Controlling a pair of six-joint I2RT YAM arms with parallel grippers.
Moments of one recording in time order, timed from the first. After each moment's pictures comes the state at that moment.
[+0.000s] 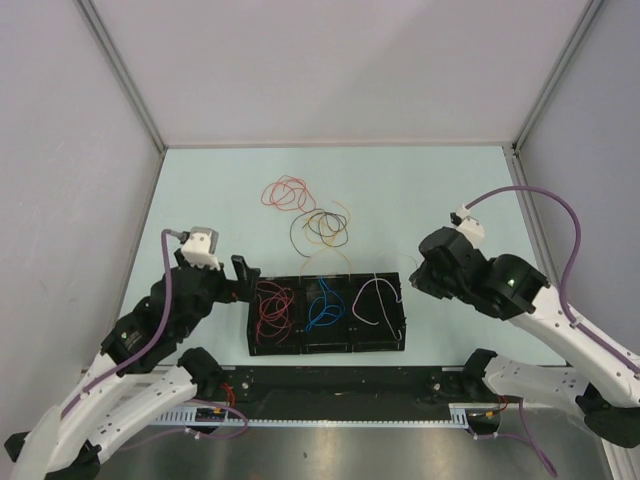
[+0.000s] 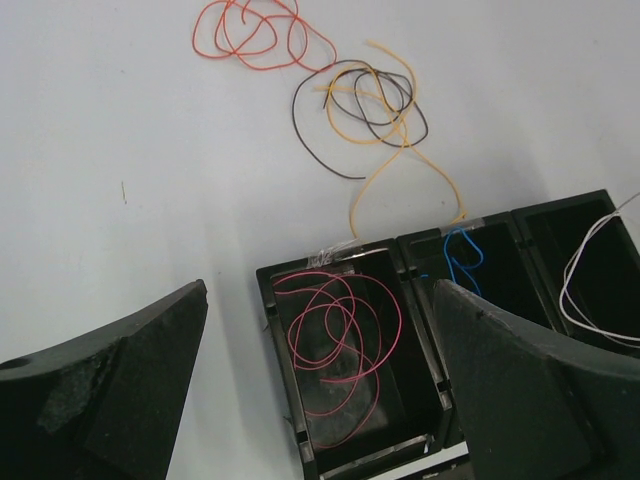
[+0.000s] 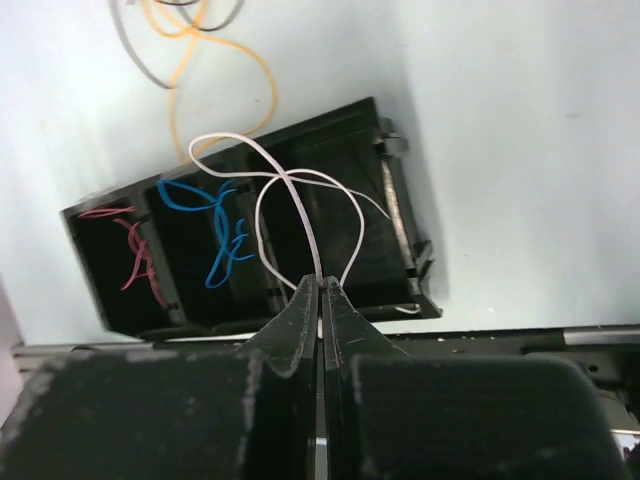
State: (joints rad) left arm -0.73 0.48 0.78 -0.71 -0.39 -0.37; right arm 0.88 0.94 1.17 -1.11 0.36 1.10
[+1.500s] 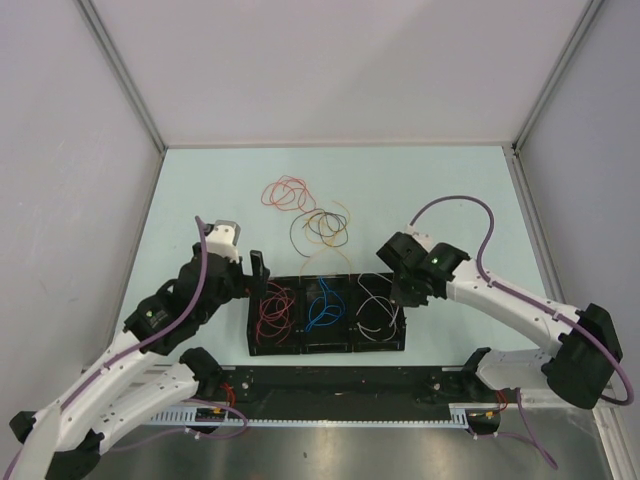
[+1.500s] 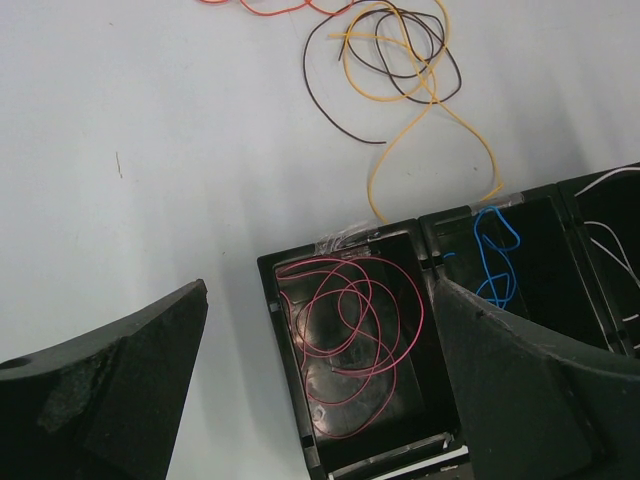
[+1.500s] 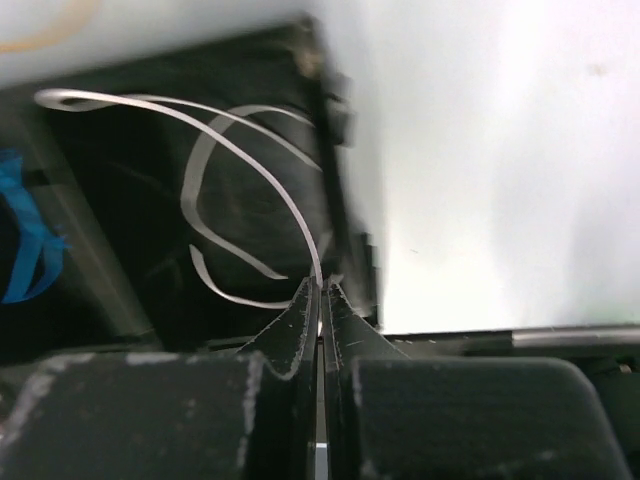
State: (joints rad) left arm -0.72 0.62 0.77 -0.69 -0.38 -0.36; right arm 0.83 1.25 1.01 -0.98 0.22 0.94
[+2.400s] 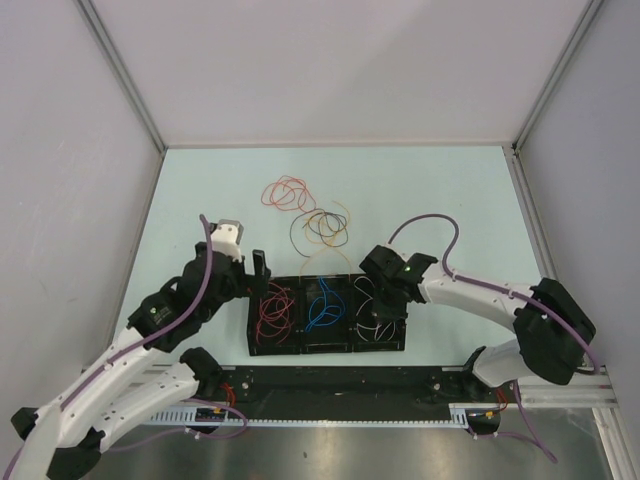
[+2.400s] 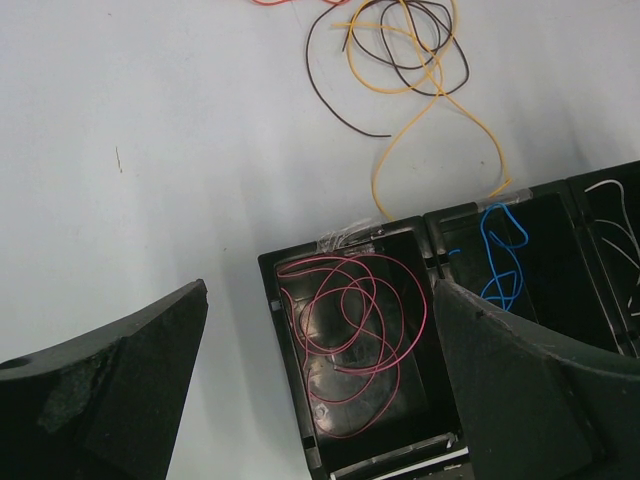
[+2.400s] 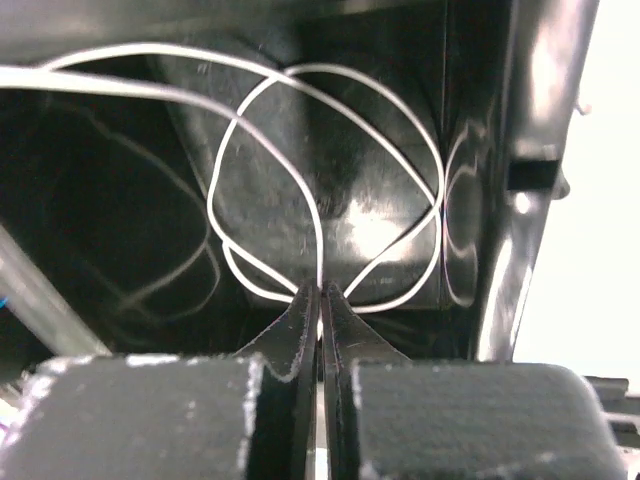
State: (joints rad) left arm -0.72 0.64 0.77 -0.69 -0.38 -0.36; right arm 0.87 1.44 0.87 -0.74 0.04 0.99
